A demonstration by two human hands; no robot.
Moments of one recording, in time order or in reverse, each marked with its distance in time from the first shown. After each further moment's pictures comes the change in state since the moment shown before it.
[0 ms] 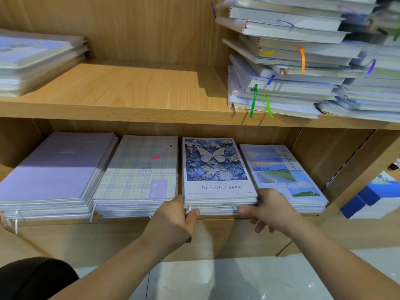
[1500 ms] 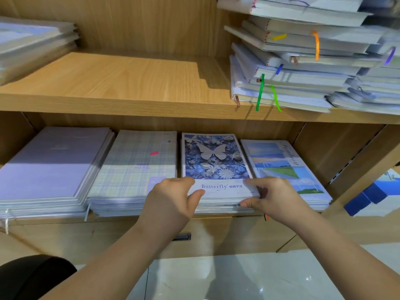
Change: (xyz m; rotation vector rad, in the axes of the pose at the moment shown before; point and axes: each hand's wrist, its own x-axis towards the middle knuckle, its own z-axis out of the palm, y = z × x) left_hand 0.008 0.034 -0.034 0.186 0.238 0.343; right_hand -0.007 -0.023 -0.015 -0.203 0.206 -0.231
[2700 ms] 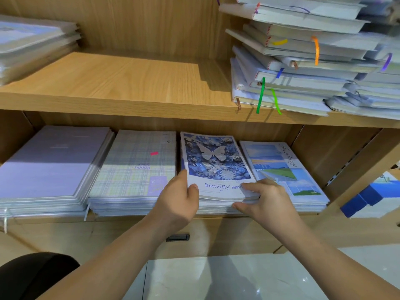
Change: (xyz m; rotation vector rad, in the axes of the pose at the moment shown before) left_hand 0.010 0.006 0.010 -0.480 -0.178 -0.315; right_hand -0.015 -0.008 0.024 -0.025 0.201 -0.045
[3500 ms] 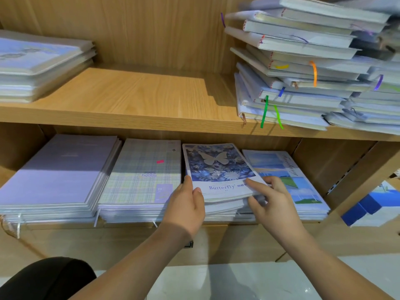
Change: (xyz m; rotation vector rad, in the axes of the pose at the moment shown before) left_hand -0.006 0.009 0.006 0.046 0.052 -0.151; right_hand -0.002 0.001 0.001 0.074 0.173 -0.128
